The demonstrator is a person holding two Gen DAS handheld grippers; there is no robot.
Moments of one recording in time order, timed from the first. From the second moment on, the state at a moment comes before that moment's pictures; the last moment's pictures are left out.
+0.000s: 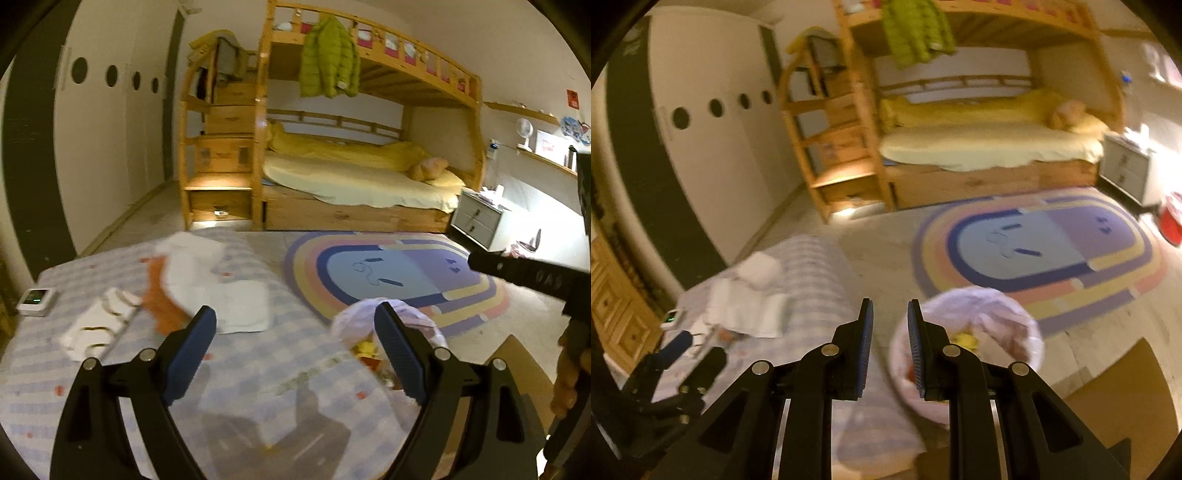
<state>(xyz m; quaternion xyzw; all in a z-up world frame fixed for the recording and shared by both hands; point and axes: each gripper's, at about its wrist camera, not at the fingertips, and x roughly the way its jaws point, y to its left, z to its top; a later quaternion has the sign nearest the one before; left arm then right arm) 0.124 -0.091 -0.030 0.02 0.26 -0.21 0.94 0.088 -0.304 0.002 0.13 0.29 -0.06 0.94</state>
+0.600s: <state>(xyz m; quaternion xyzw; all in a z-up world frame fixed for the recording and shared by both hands) 0.145 0.073 -0.029 -0.02 0.29 -0.04 0.95 0.174 -0.156 -0.009 0.05 0.34 0.09 0.94</state>
